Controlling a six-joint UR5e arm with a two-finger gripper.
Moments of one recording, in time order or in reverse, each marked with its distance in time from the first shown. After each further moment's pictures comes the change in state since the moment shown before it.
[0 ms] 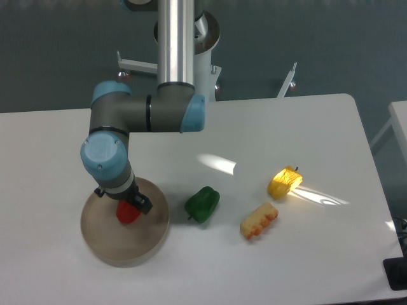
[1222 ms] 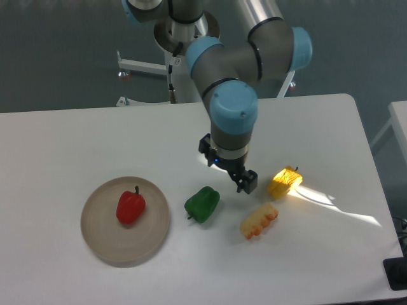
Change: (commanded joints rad) arm 0.356 0.100 -0.012 0.015 0.046 0.552
